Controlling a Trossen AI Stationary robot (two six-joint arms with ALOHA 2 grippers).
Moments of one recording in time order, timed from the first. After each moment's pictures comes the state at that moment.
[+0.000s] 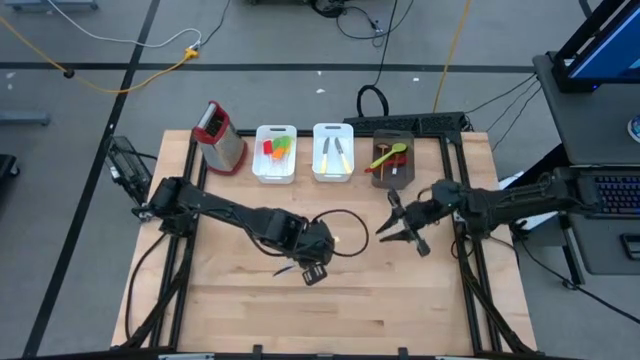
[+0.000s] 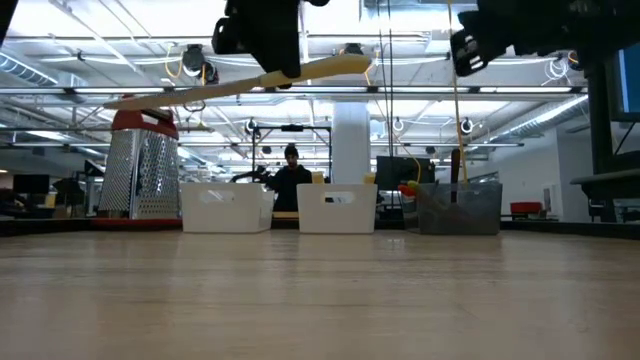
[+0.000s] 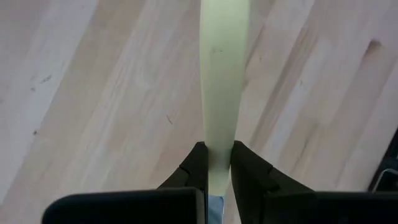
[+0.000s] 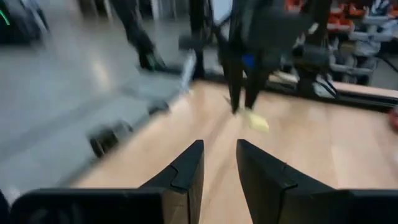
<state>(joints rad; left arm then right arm) -0.27 1.91 1.74 -1.05 -0.10 -0.72 0.01 0.87 0.41 0.33 -0.44 -0.03</state>
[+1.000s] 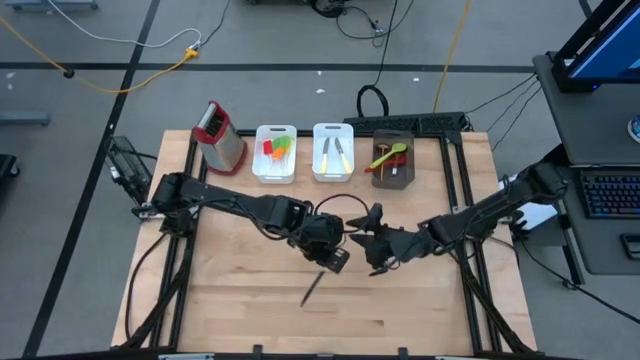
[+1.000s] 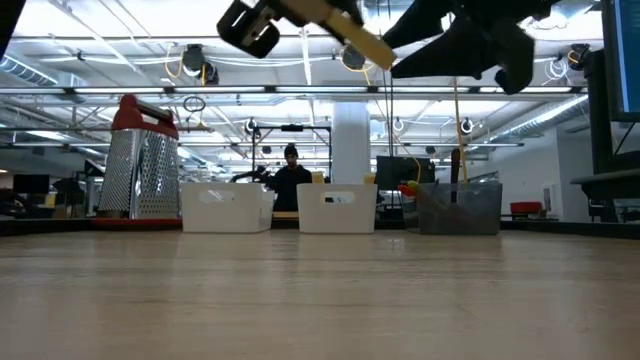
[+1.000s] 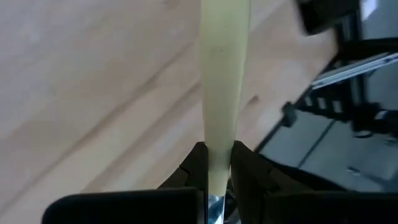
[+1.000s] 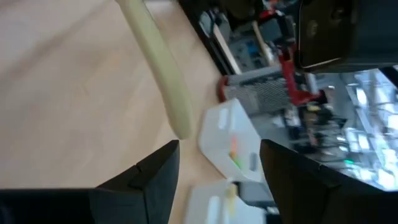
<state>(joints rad) -0.20 1.91 1.75 -0.82 0.19 -1.20 0.41 1.36 0.78 0.13 0.67 -0.78</state>
